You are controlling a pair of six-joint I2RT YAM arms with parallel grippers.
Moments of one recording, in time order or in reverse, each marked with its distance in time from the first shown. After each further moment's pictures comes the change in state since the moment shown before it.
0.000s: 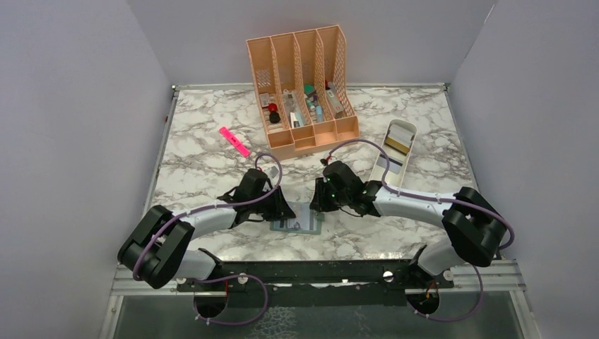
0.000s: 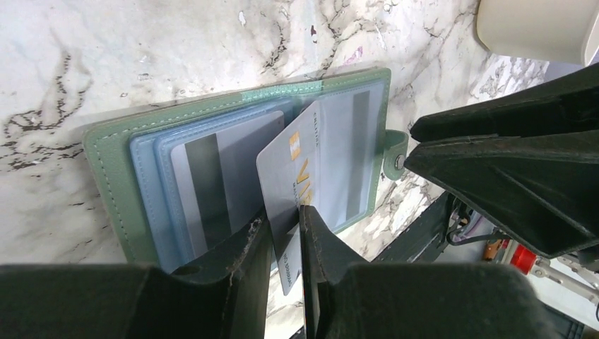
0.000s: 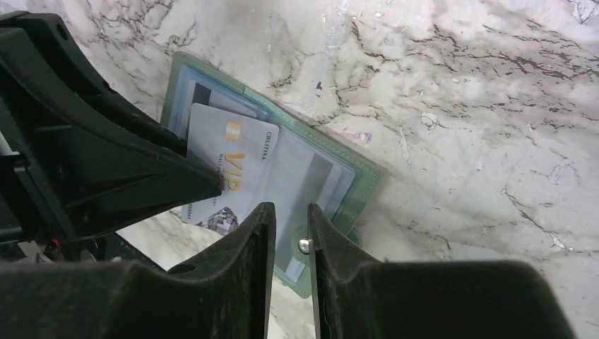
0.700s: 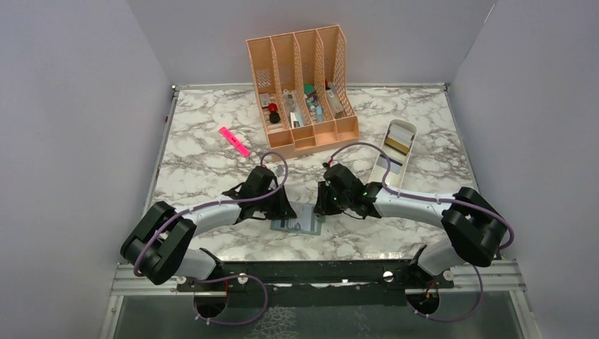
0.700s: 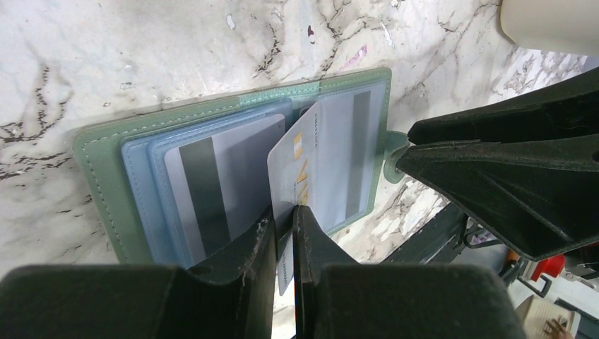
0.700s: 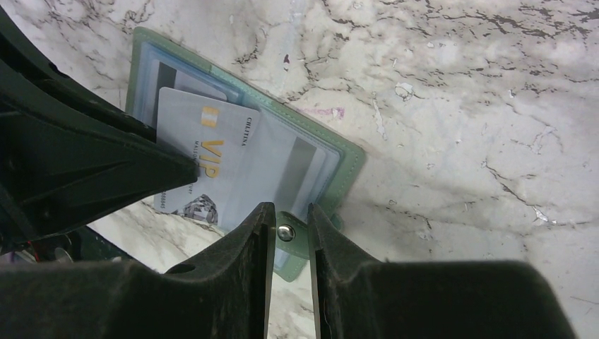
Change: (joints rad) left arm -0.044 0.031 0.081 -0.113 -0.060 0.034; right arm 0.000 -0.014 -0.021 -0.040 0.011 0.003
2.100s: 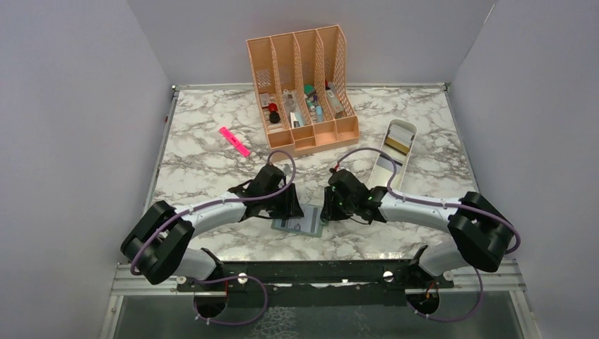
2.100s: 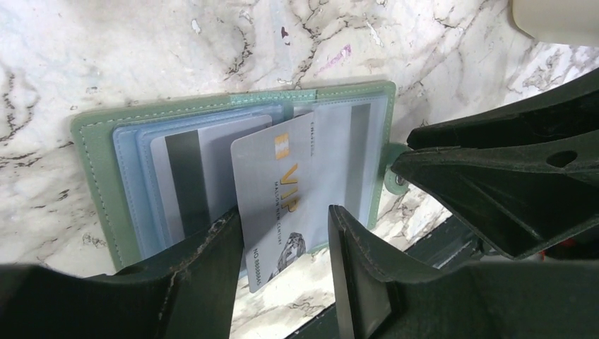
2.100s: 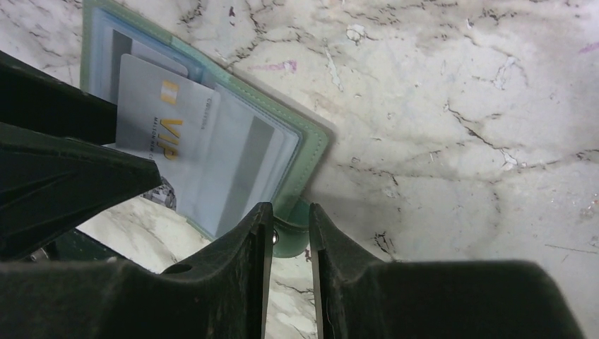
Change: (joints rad) left arm -0.077 -0.004 0.084 -0.117 -0.095 0.007; right arm 0.000 -0.054 -0.061 -0.048 0.023 0.037
